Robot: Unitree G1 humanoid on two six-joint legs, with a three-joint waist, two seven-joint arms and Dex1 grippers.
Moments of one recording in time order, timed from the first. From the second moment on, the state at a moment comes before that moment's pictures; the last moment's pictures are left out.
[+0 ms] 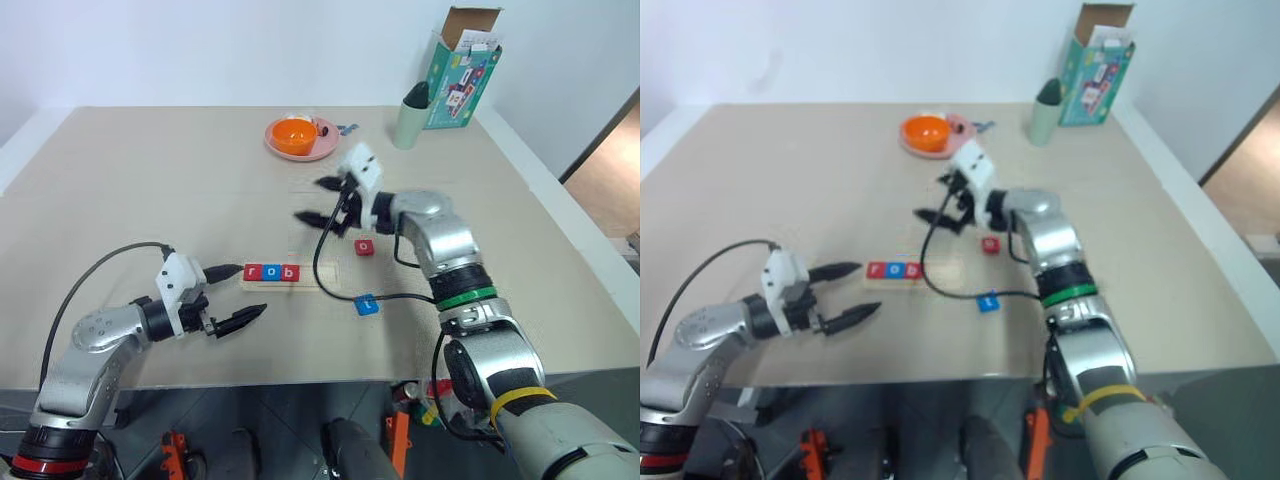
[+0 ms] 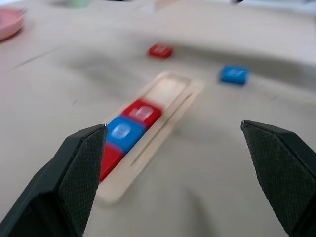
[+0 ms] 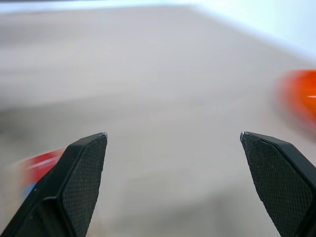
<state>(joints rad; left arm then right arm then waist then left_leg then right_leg) -0.12 0.62 0.07 -0.30 -0.51 0.32 -0.96 -0.94 -0.27 0.03 0.42 0.05 0.35 0.77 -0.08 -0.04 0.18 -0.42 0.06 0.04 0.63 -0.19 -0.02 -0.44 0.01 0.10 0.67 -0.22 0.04</state>
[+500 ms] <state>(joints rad) -0.19 0.66 0.00 -0.30 -0.50 0.35 -1.02 -0.54 -0.09 0.02 -0.08 -0.07 0.77 0.23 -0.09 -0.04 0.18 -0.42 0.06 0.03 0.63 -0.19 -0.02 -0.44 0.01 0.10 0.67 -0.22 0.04</state>
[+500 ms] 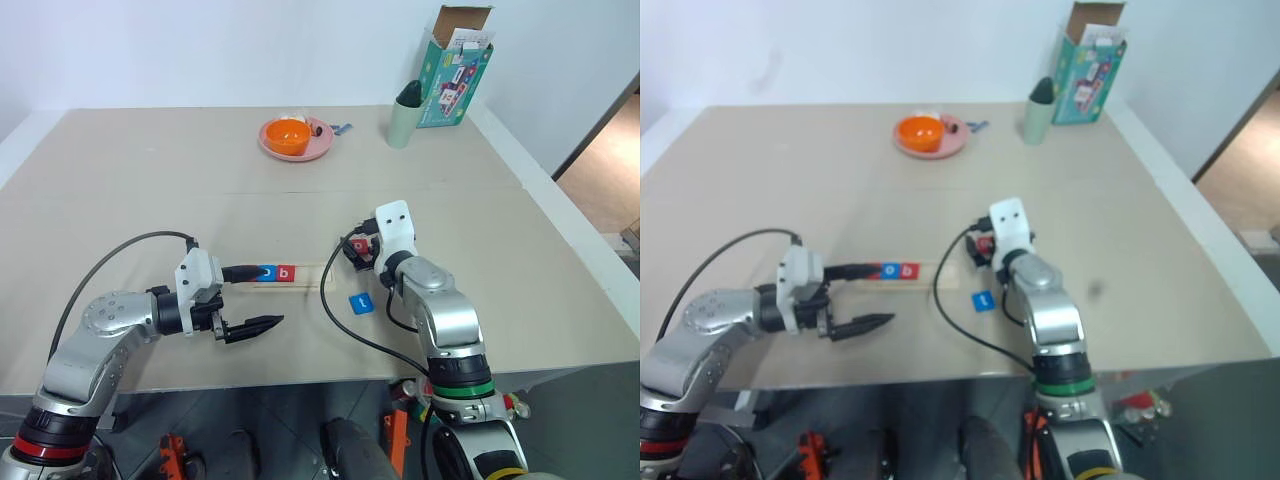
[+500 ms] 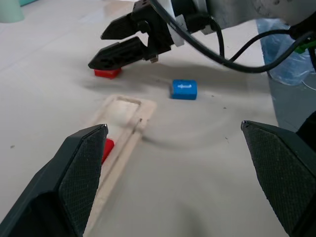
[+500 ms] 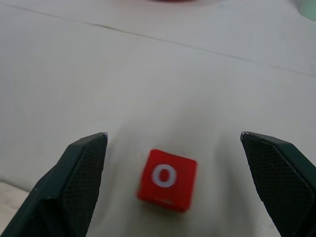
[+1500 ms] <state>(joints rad) -0.20 0.63 0.00 -0.29 -0.49 0.35 -1.00 -0.56 -0.05 0.01 0.00 0.00 0.81 0.13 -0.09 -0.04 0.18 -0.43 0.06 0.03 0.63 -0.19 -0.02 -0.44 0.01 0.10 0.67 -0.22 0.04</state>
